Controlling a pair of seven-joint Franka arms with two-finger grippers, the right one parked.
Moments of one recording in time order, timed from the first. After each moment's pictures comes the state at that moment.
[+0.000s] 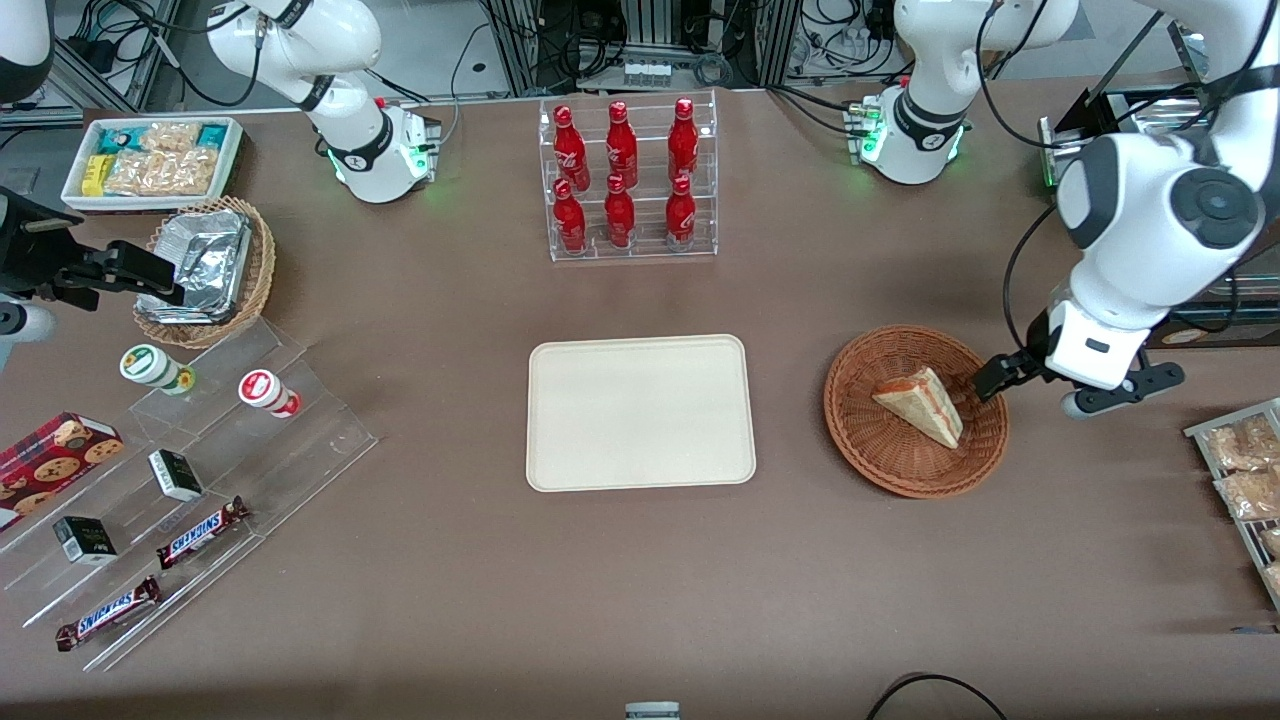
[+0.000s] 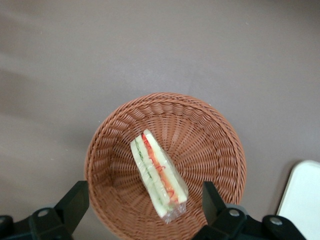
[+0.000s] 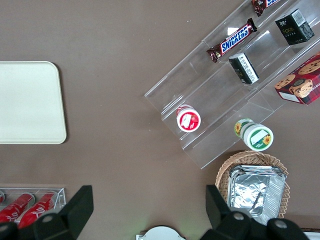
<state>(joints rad) -0.12 0.03 0.03 -2.13 0.01 2.28 -0.48</state>
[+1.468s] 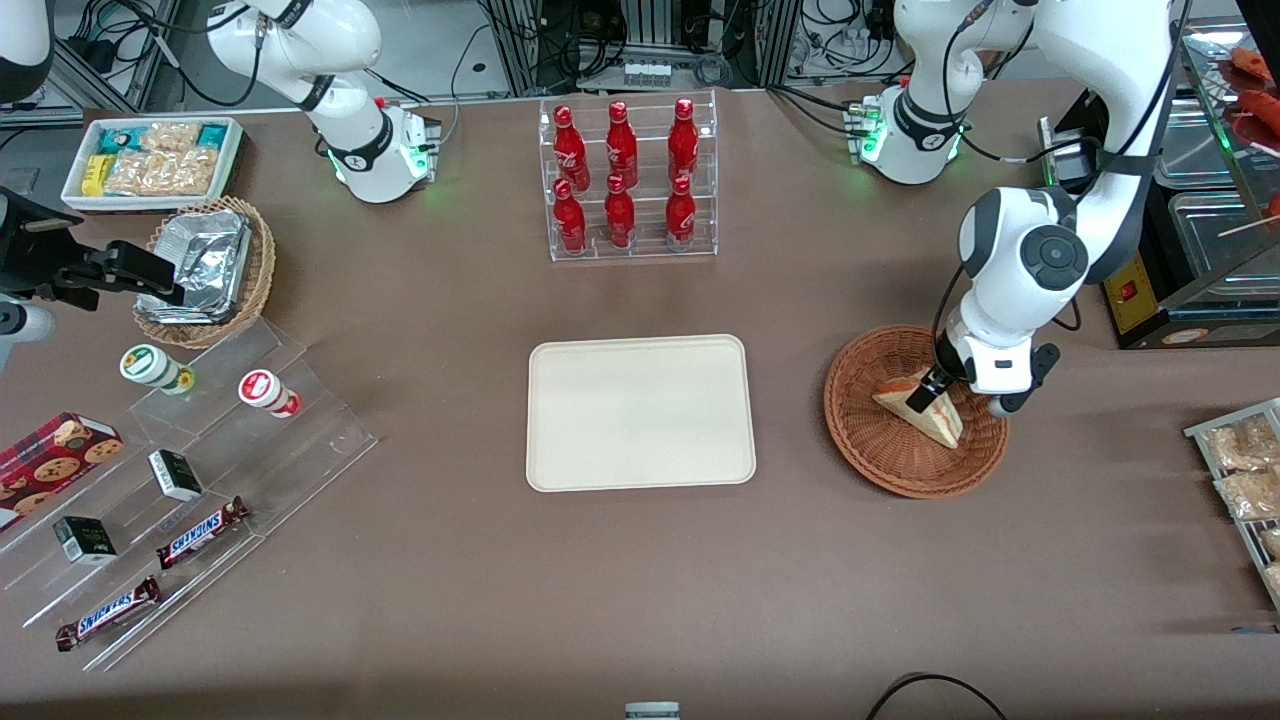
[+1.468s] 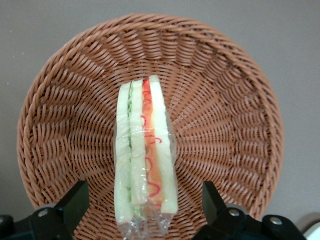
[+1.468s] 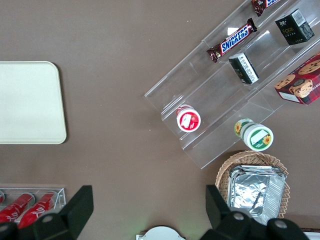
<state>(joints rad) -0.13 0.15 -0.04 -2.34 0.01 2.55 -0.97</state>
